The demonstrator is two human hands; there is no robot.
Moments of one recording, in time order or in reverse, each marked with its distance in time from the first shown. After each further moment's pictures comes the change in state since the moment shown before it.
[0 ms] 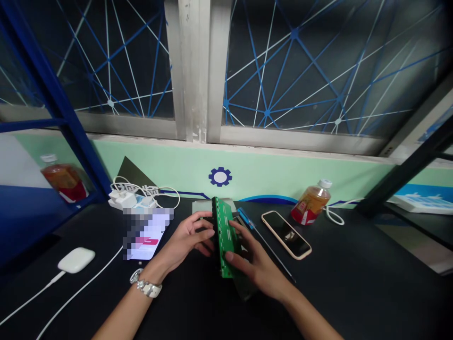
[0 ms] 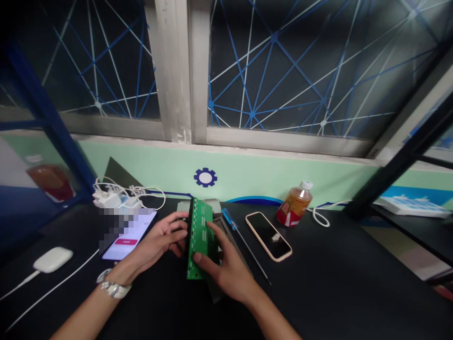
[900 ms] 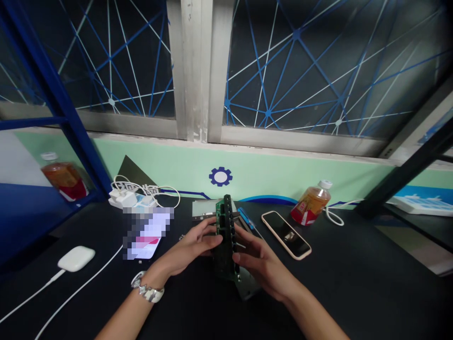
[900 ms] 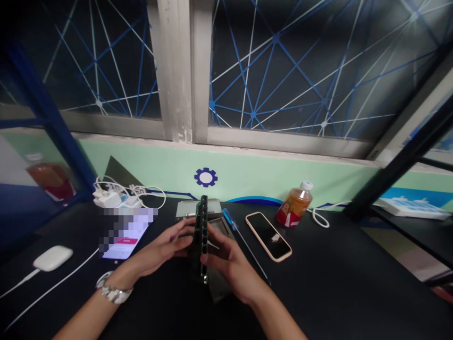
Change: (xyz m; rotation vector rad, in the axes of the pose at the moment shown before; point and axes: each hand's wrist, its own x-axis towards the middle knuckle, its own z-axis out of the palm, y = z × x) left_hand -0.008 0.001 0.011 -0.010 -0.105 -0.103; right_hand 0.000 -0.009 0.000 0.469 -0.149 0.037
